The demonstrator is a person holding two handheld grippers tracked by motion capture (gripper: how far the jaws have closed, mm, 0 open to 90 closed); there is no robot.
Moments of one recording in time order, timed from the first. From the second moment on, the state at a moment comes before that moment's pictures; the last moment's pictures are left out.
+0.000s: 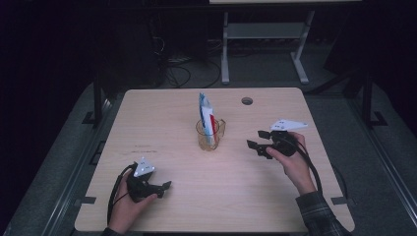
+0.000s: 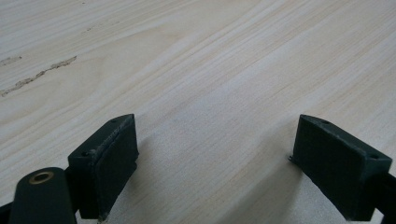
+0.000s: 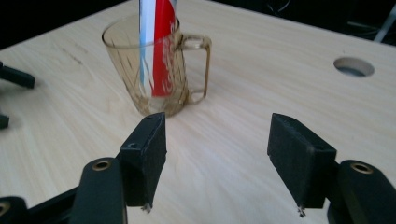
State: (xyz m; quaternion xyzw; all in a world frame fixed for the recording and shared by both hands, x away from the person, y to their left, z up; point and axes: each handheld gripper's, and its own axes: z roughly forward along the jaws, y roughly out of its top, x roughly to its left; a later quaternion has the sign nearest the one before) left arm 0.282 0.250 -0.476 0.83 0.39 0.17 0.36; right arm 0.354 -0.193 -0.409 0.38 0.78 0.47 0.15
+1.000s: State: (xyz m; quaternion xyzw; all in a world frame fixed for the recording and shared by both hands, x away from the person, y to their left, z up) left arm 0.281 0.250 -0.476 0.83 0.39 0.17 0.36; right arm 0.295 -0.242 -0.462 0.42 0.80 0.41 0.15
